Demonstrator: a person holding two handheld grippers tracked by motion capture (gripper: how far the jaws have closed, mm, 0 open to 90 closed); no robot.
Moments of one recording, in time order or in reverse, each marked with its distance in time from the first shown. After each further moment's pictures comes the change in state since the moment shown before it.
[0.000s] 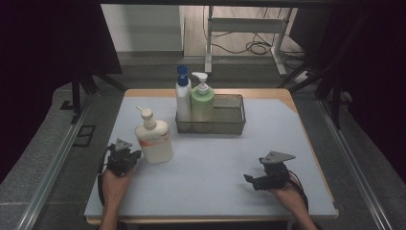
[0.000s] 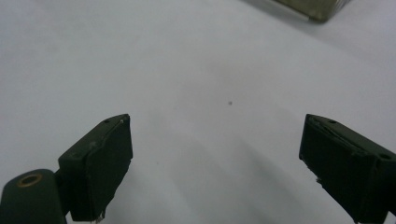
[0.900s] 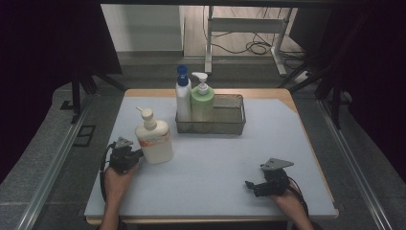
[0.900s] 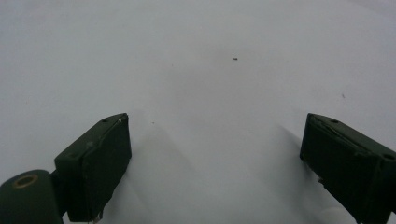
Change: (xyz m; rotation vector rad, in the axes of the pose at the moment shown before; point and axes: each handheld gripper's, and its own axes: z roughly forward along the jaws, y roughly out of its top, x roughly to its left) left arm 0.003 0.001 0.009 -0.021 -0.073 0.004; right arm 0.003 -0.022 0.007 0.042 -0.015 0.002
